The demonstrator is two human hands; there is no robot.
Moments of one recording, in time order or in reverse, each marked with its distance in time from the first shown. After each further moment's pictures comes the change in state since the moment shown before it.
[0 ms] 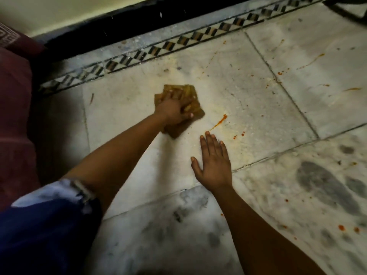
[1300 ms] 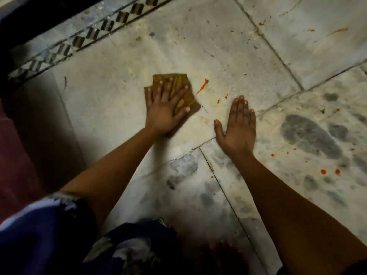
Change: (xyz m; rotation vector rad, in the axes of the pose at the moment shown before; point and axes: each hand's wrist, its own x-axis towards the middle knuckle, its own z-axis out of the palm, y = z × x) left_hand -0.054 0.034 0.065 -0.030 0.225 0.117; right_hand -0.026 0.073 -0.016 -0.071 0.095 0.318
